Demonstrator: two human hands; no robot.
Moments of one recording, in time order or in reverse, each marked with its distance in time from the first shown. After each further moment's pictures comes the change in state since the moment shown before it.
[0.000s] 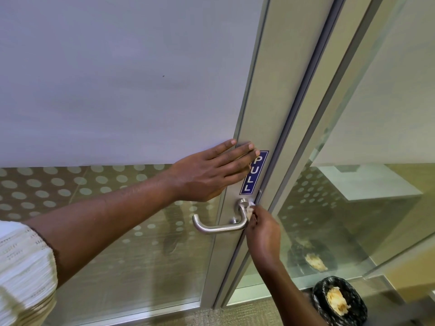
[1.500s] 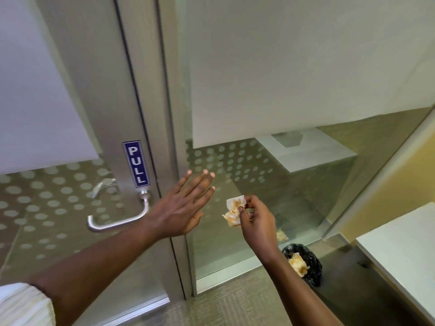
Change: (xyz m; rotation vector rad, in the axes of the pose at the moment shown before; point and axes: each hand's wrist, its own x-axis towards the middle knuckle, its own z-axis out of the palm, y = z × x) left_hand 0.127 0.179 0.018 -0.304 -0.127 -0.160; right_hand 0.028 0.134 -0.186 0.132 -0.079 0.080
